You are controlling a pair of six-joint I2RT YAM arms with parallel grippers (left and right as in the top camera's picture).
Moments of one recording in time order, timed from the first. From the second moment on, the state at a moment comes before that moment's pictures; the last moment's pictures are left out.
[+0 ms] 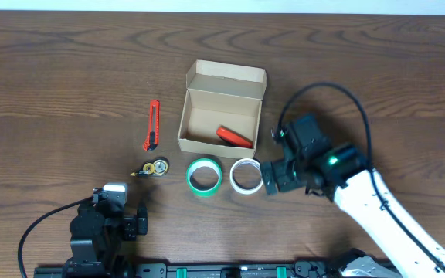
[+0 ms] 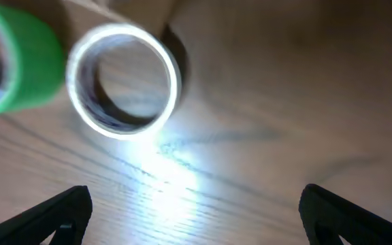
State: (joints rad) left arm 0.00 0.01 0.24 -0.80 0.10 0.16; right arm 0.53 1.27 0.90 -0.94 -0.03 0.32
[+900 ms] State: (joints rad) left arm 0.00 0.01 0.24 -0.80 0.10 0.16; right arm 0.64 1.58 0.75 -0.58 0.11 0.87
